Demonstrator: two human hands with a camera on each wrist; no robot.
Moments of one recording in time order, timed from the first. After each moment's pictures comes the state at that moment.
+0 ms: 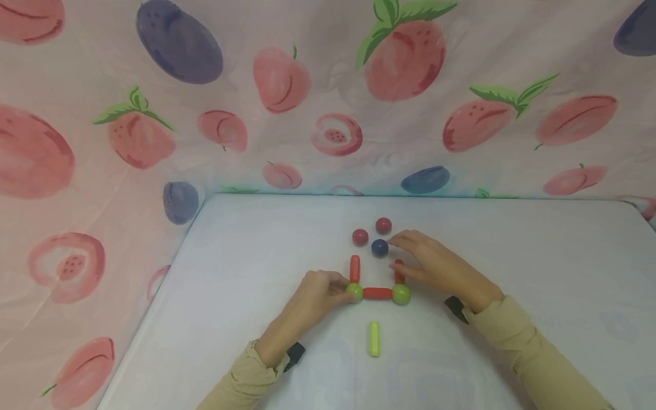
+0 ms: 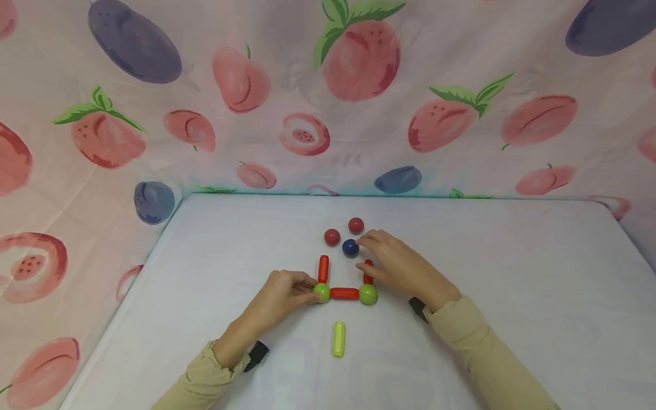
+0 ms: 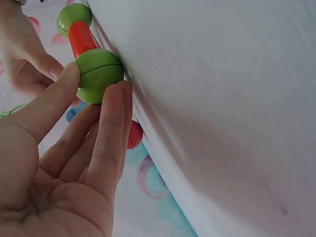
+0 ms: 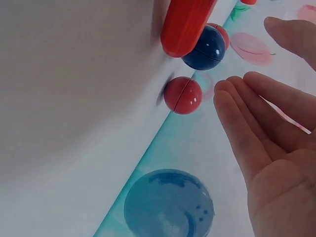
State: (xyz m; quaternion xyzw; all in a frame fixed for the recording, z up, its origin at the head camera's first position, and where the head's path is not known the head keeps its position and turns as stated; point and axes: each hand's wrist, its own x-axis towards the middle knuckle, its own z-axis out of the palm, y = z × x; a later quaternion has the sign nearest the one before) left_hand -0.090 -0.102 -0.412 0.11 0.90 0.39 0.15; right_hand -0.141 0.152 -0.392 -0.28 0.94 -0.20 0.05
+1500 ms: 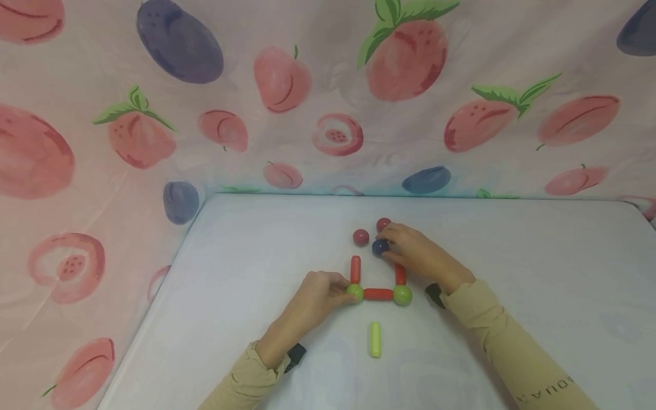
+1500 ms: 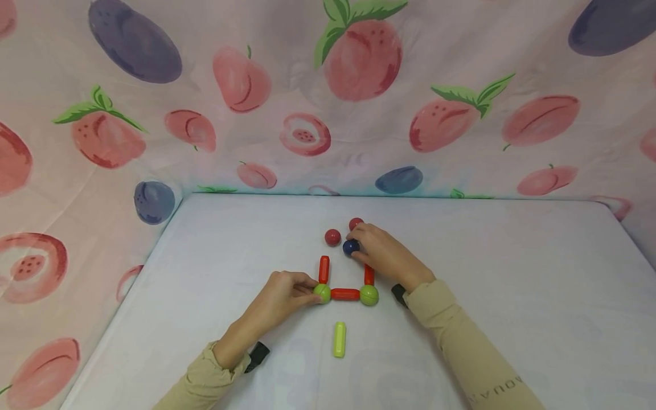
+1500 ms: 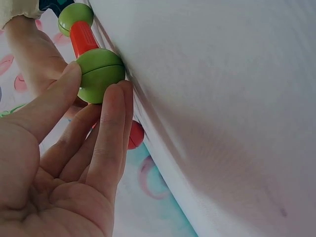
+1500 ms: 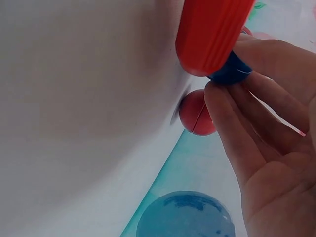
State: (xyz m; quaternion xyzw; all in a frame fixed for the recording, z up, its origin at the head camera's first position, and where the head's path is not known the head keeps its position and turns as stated) left_hand -0.090 -0.103 -0.412 0.12 0.90 0.40 0.15; right_hand -0.171 0.130 -0.405 -0.28 0.94 -0.21 0.06
